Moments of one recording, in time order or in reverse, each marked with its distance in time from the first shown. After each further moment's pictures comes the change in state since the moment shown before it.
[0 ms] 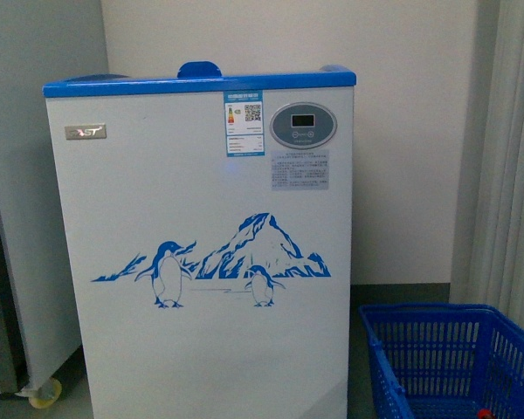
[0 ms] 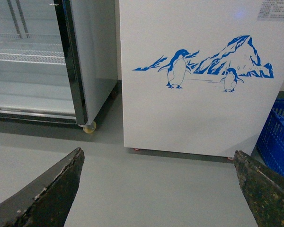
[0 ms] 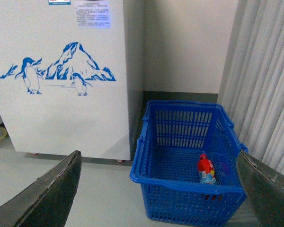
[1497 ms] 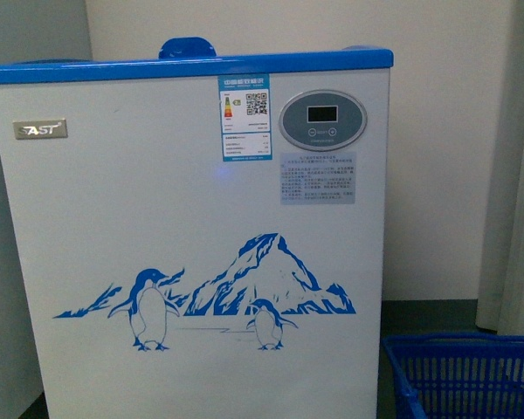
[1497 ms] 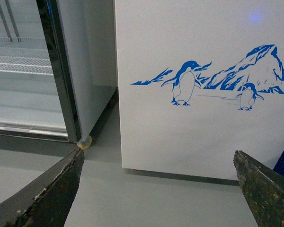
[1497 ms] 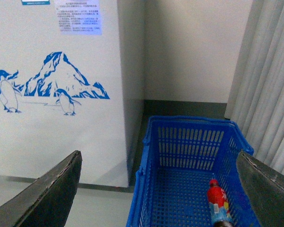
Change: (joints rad) left arm 0.000 0.000 0.000 0.000 0.000 0.000; right arm 0.000 0.000 0.000 0.000 0.000 0.000
